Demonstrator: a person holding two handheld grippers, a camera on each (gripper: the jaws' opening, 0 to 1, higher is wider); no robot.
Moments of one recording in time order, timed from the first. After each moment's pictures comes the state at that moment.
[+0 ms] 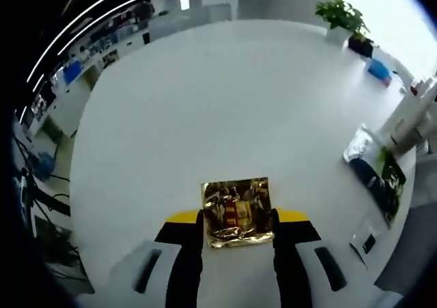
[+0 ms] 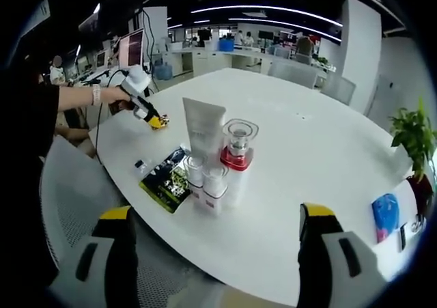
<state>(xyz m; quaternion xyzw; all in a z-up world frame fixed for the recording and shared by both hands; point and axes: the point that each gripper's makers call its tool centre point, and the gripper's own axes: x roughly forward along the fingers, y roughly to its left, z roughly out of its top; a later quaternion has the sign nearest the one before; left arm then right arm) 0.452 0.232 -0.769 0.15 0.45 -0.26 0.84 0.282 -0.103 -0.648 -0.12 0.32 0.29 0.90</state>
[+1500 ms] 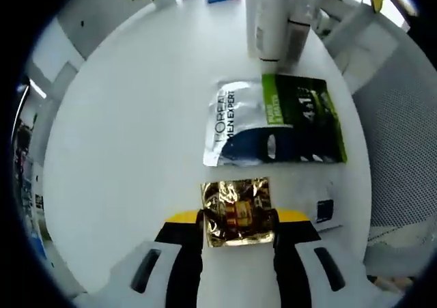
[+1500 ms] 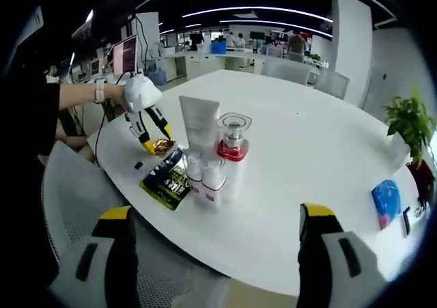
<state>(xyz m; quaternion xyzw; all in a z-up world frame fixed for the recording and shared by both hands) 0.386 0.126 -0.781 0.41 0.40 -0.55 0.60 0.271 -0.115 -0.652 -0.10 0.32 0.27 0.90</state>
